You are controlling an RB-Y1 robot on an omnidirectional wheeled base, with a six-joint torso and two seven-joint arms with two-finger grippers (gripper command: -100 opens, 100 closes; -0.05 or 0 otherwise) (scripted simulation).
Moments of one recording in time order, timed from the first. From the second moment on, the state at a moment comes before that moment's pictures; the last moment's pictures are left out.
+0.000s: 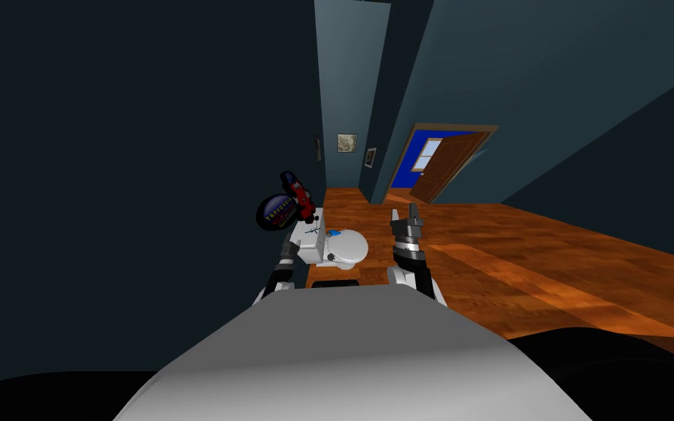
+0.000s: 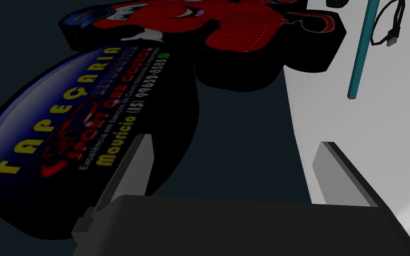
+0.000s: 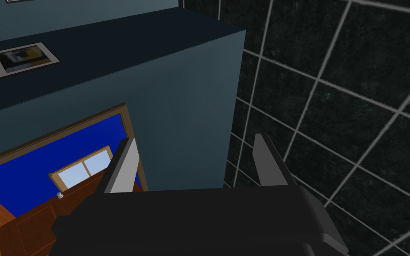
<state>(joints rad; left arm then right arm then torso) 0.46 0.14 -0.10 -1.76 0.21 -0.38 0.15 0.53 0.02 -0.01 -2.34 0.04 -0.42 -0.15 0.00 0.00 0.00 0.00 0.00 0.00</state>
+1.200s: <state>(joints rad) 0.35 0.04 -0.19 -1.51 0.32 -0.38 0.30 0.53 0.02 -0.01 -2.34 0.04 -0.42 -0.15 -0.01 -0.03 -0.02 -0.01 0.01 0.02</state>
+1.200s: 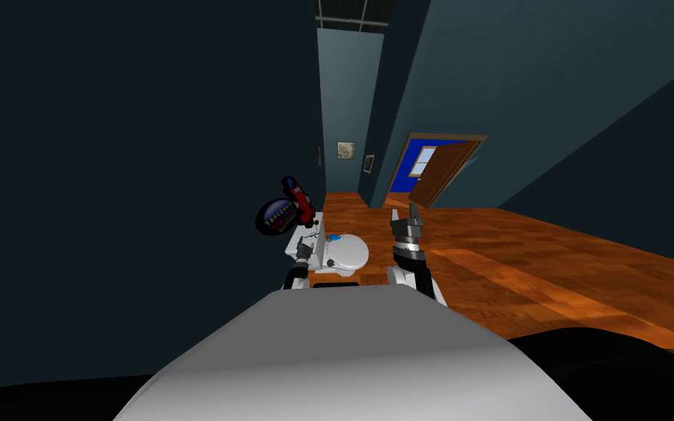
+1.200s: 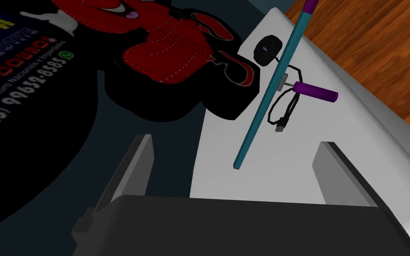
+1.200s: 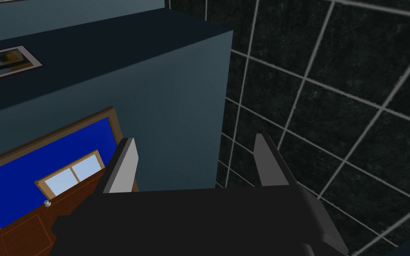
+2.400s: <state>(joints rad) 0.35 0.00 -0.20 -1.55 0.33 -0.38 0.31 0.53 0.02 -0.01 -2.34 0.04 -0.42 -0.15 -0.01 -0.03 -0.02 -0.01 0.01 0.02</state>
